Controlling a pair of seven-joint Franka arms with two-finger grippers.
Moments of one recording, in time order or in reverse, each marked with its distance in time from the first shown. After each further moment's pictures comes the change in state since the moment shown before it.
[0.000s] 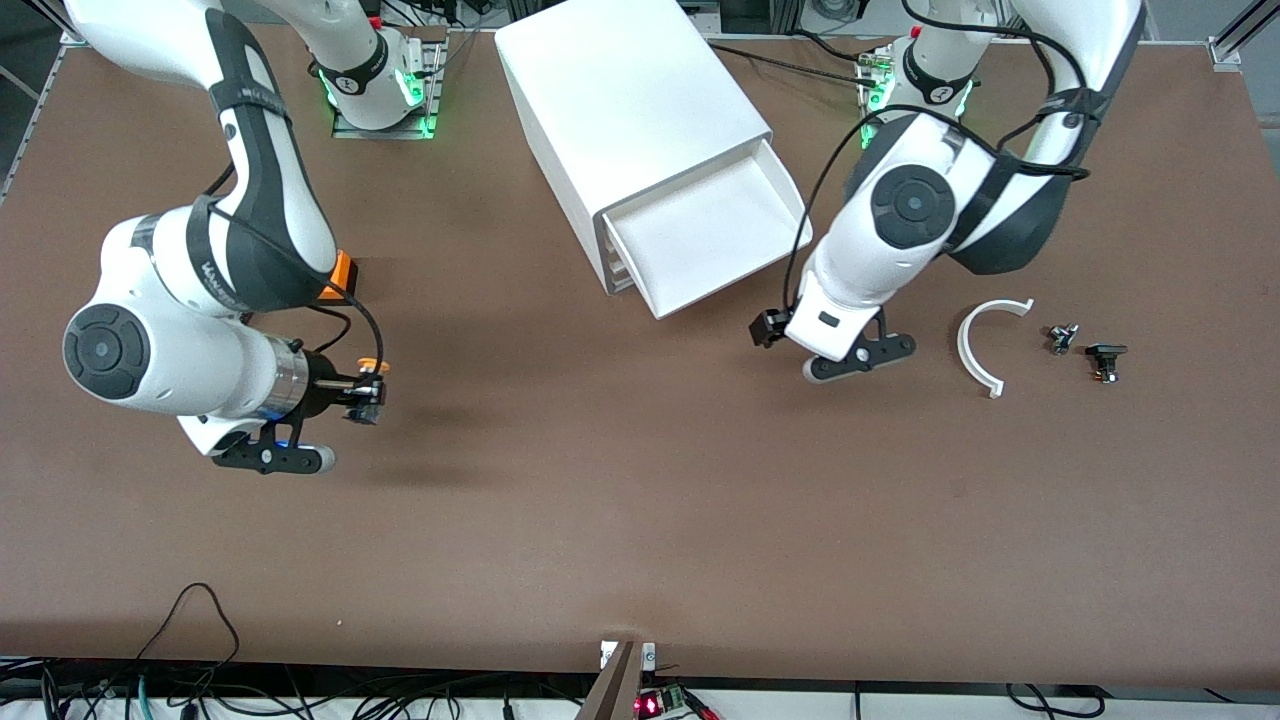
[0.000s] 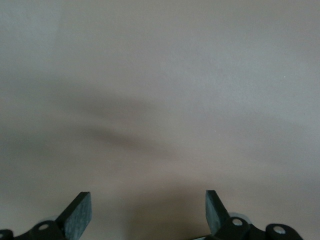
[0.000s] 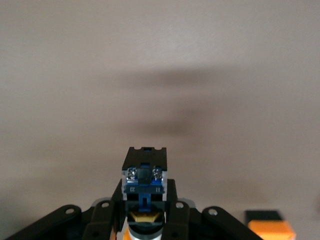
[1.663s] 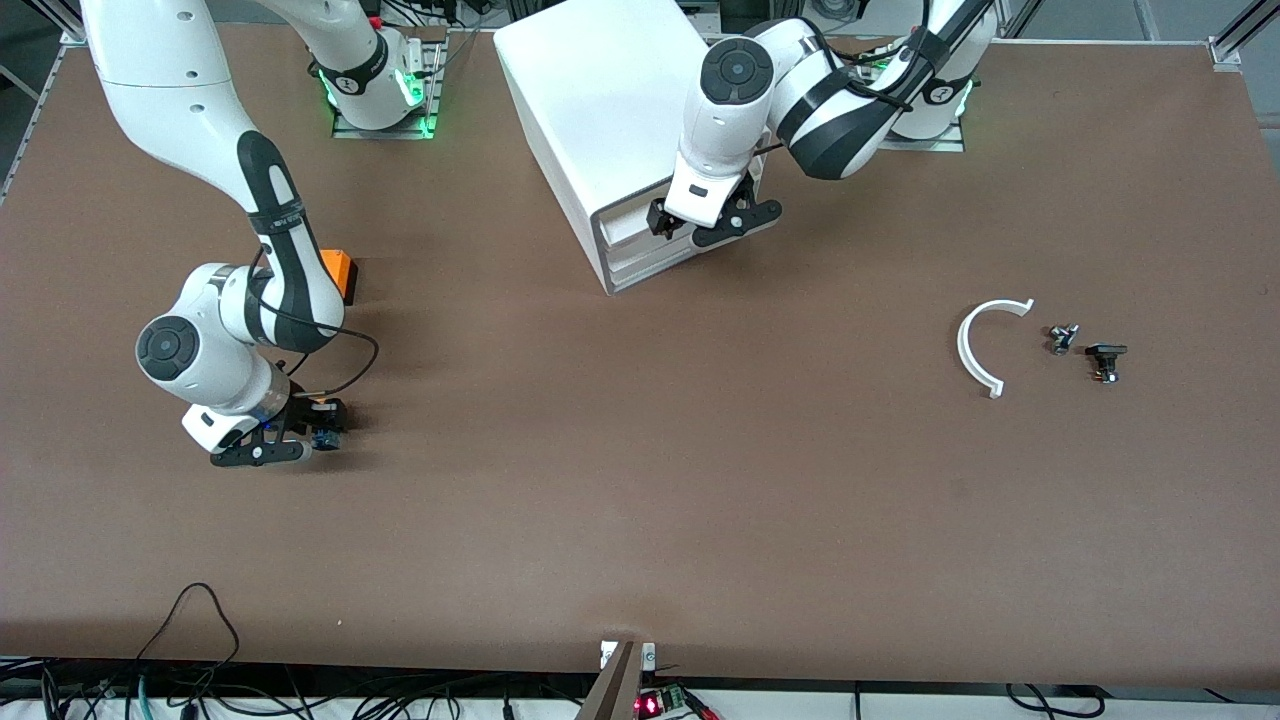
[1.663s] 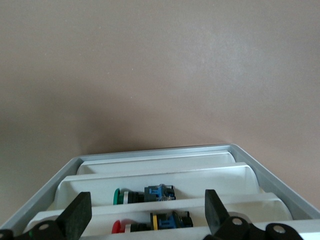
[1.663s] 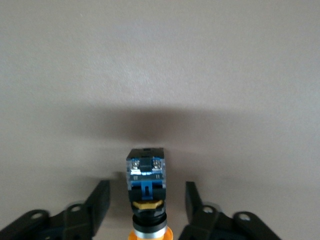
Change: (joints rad) left arm 0.008 -0.082 -0.332 -0.276 0.000 0.133 -0.458; right arm -0.031 0.046 -0.116 -0.518 0.019 0.734 -0.377
